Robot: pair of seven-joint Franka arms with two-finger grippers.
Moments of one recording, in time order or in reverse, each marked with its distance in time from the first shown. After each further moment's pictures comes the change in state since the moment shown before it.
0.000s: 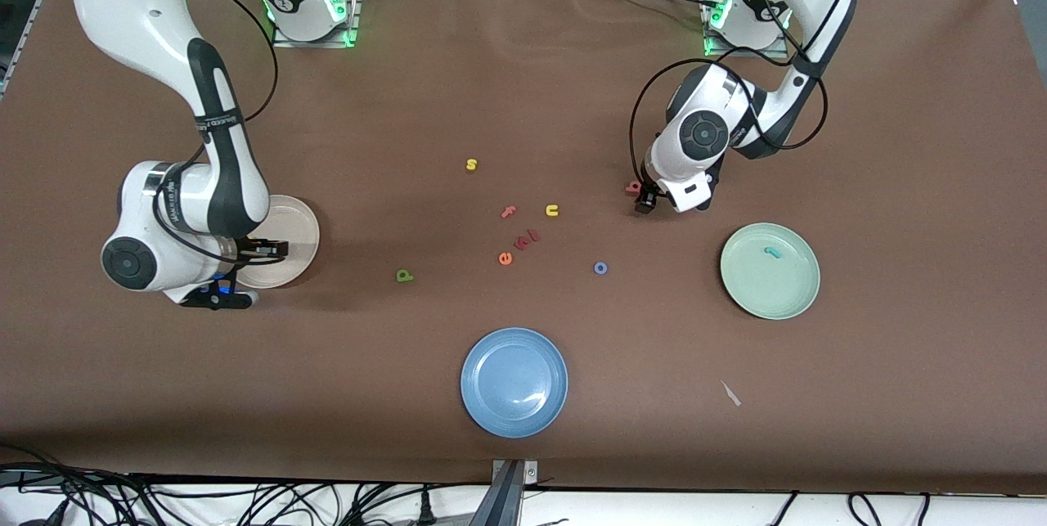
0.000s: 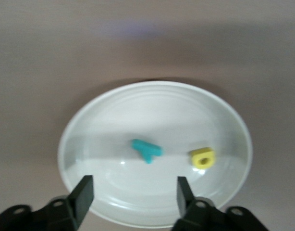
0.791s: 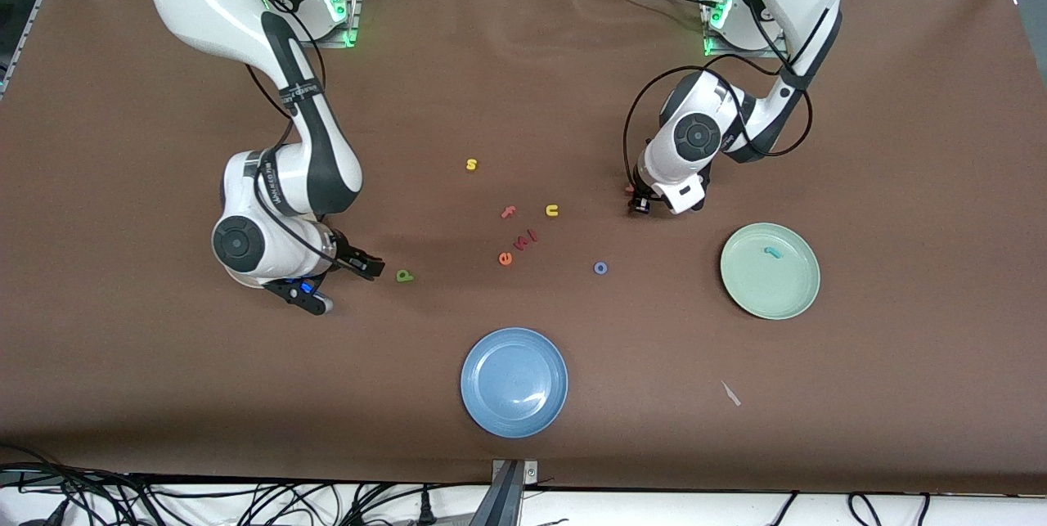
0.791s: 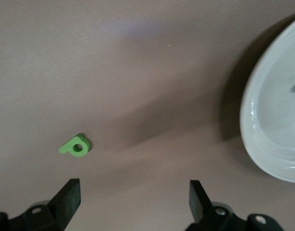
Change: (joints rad) left arm -0.006 0.047 -0.004 -0.019 0.000 0.138 -0.088; right arm 0.158 0.005 0.068 0.032 0.127 0.117 0.604
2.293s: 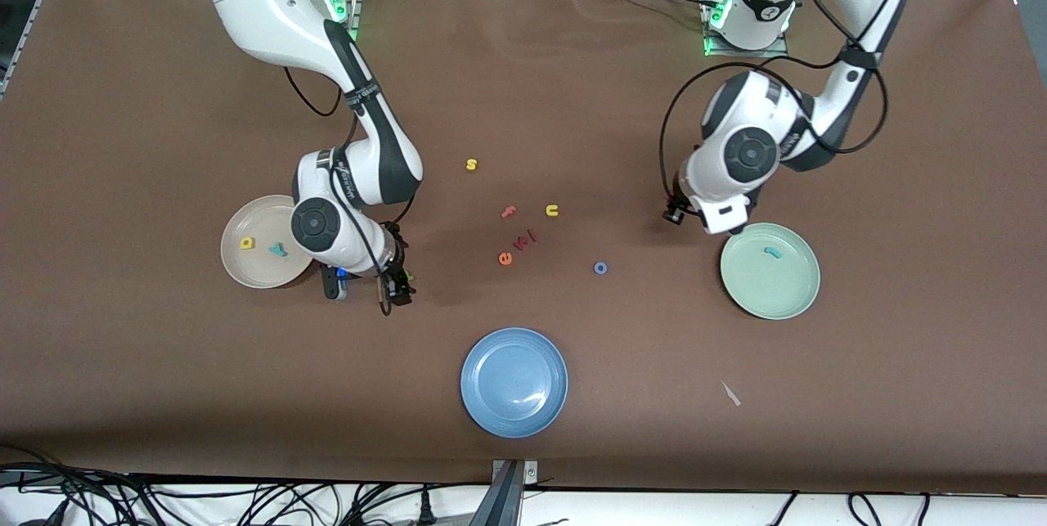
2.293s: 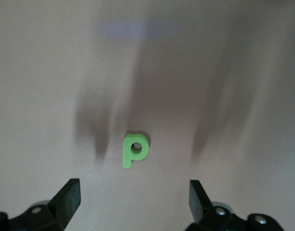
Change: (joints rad) left arm 0.134 -0.109 0.015 0.196 0.028 -0.400 0.354; right arm 0.127 0.094 0.003 0.008 0.038 0.262 0.967
